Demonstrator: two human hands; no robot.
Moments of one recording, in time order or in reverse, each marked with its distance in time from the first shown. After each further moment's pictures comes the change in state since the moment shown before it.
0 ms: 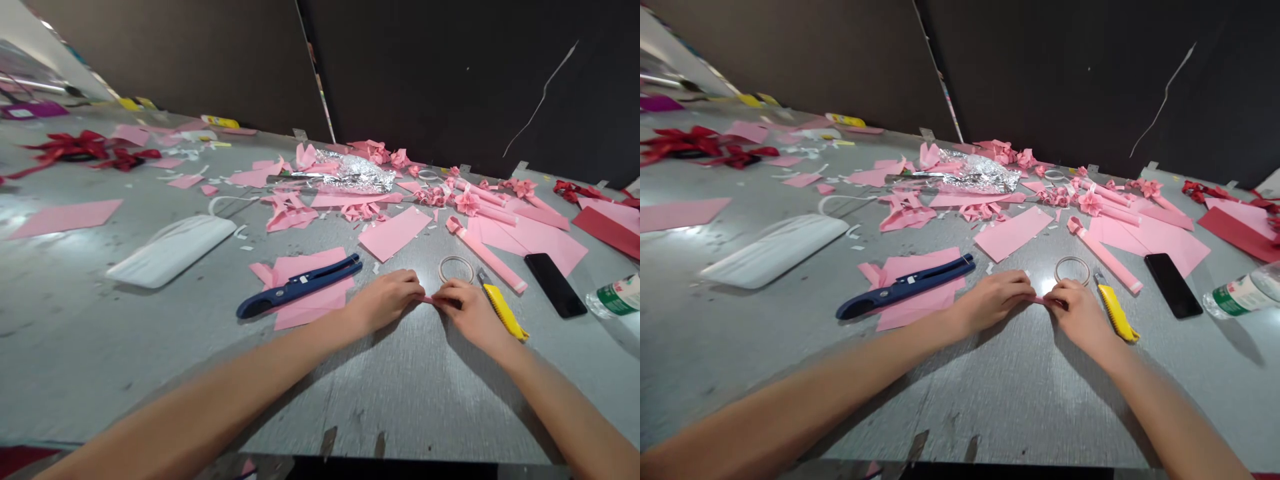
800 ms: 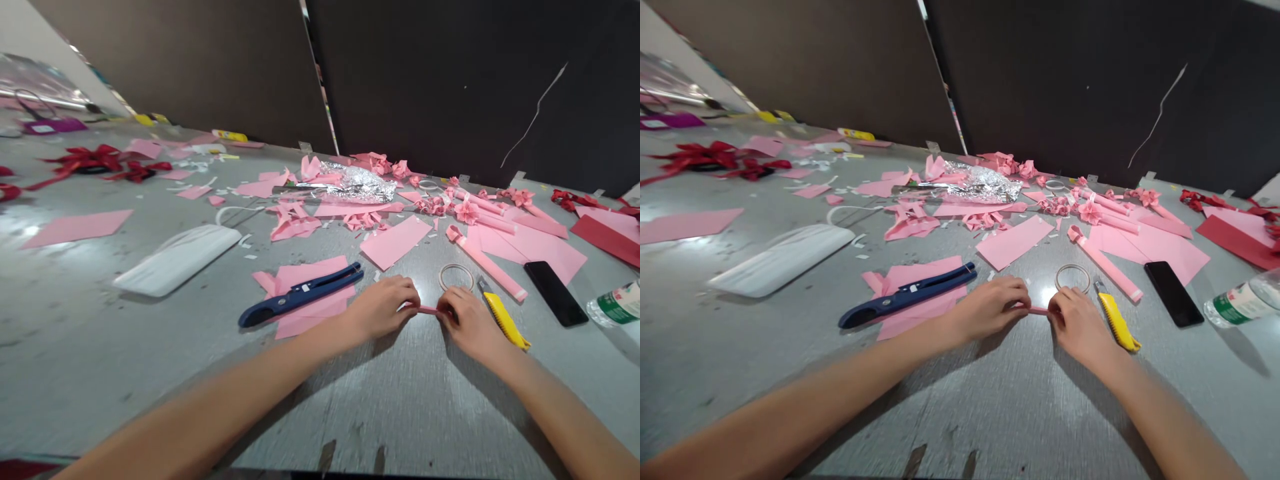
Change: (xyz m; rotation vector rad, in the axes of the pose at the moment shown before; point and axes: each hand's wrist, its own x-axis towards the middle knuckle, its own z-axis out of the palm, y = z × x) left_hand 0.003 0.007 -0.015 -0.068 -0.122 -0.178; right_hand -0.006 0.002 0.004 -0.274 -0.013 -0.041
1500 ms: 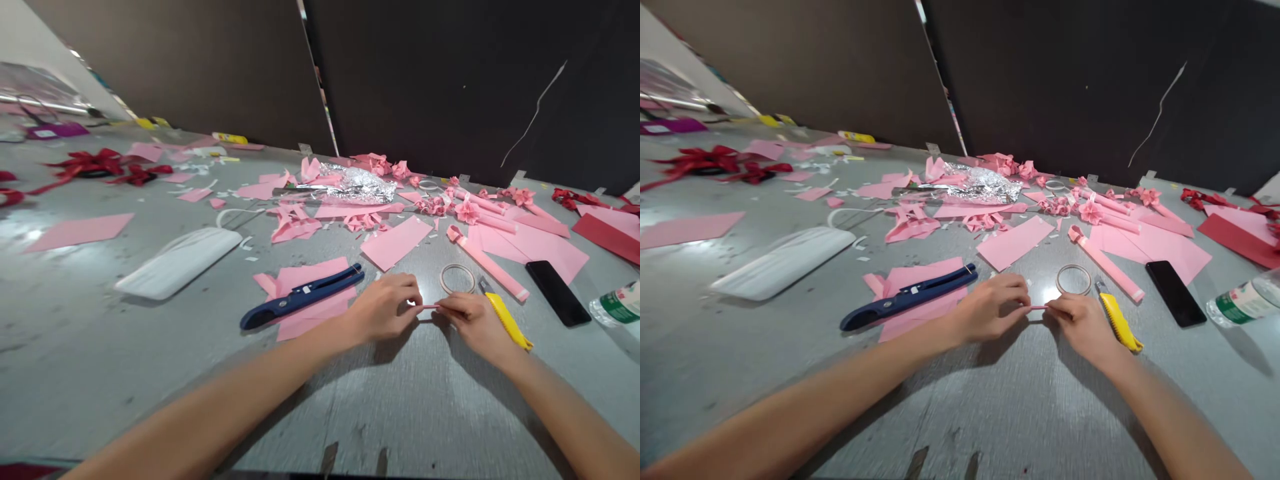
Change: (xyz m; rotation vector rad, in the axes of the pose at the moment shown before) left_hand -0.005 0.004 -0.003 -0.026 0.155 0.120; right_hand 0.000 0.002 -0.005 0.274 0.043 -0.031
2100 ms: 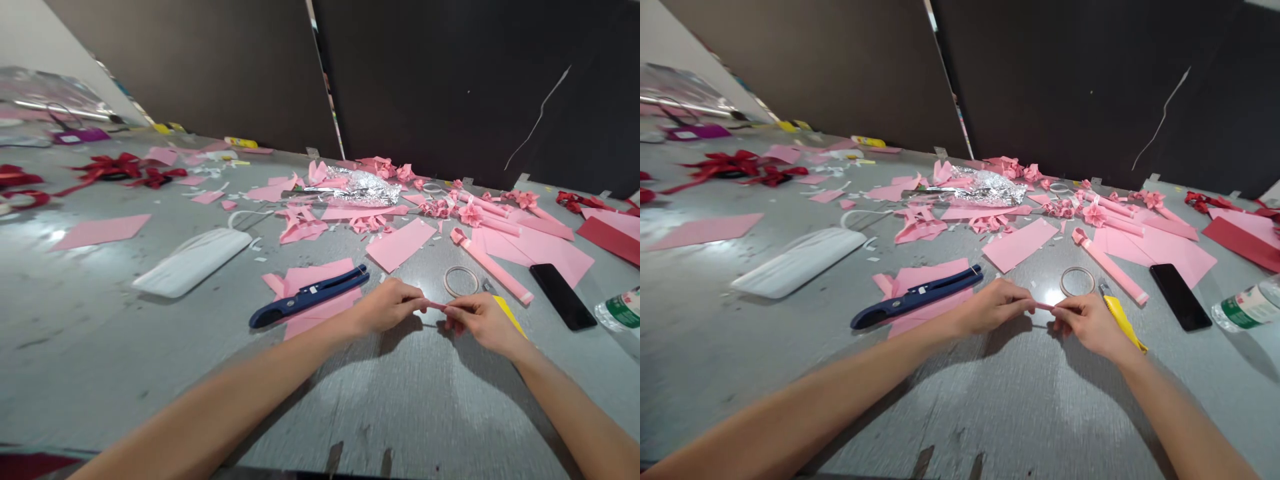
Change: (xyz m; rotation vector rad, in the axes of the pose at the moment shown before) left_hand 0.006 -0.012 -0.005 -0.325 -0.140 -0.147; right_hand 0.010 -0.010 -0.016 0.388 -0.173 0.315
